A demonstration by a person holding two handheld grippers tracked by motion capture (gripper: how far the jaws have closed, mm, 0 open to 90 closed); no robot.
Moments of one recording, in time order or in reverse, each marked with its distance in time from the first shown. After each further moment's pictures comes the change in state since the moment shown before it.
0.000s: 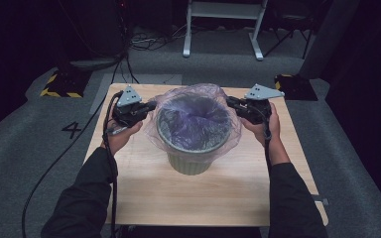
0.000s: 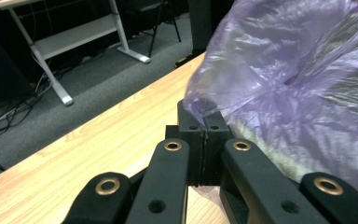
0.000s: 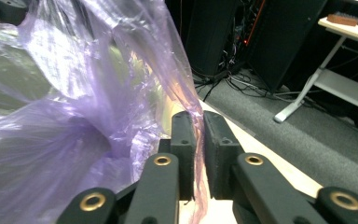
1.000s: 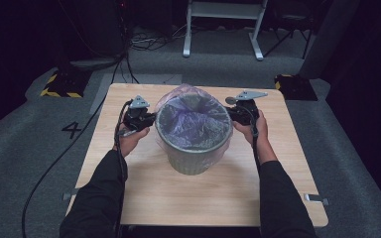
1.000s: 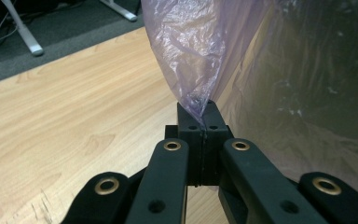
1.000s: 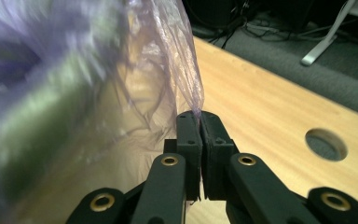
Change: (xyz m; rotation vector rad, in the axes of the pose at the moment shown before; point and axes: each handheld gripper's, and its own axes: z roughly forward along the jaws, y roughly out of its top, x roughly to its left) left arm 0.012 -0.052 0.054 0.123 -0.052 -0.153; right arm -0.010 -0.043 0.054 0.175 0.054 0.172
